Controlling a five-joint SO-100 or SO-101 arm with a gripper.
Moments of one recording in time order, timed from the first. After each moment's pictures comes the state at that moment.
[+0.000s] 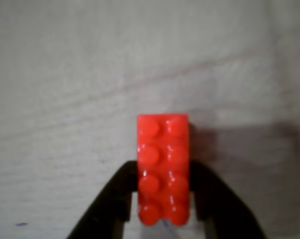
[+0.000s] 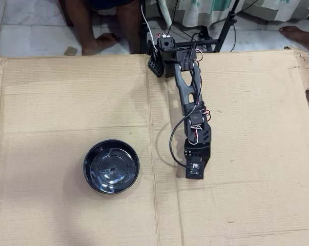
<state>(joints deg) -9.1 57.5 84.1 27.7 109.6</state>
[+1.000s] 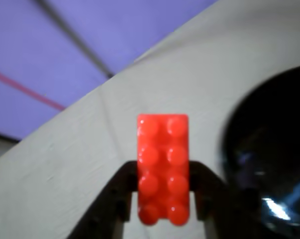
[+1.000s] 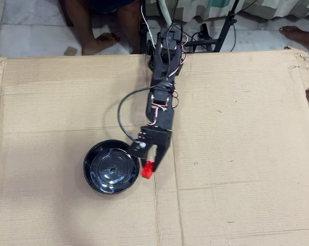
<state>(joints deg) 15.9 76.6 84.1 27.7 109.6</state>
